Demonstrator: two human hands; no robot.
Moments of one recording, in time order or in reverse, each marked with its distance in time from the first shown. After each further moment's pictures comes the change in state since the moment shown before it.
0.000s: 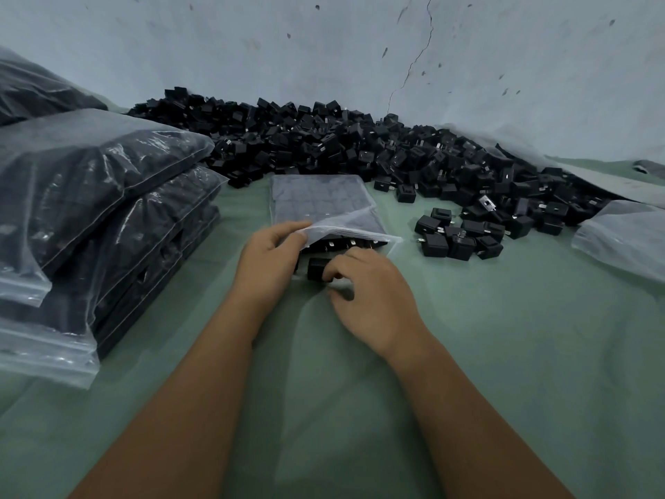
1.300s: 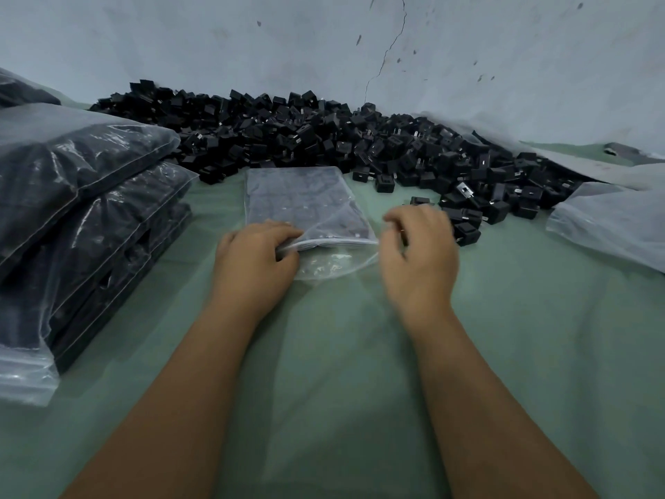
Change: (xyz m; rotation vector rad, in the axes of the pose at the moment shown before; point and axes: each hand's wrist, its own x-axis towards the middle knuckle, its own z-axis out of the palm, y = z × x) left_hand -0.003 -0.003 0.003 0.768 -0.060 0.322; right_hand 0.002 0.039 -0.028 -0.024 0.567 0.282
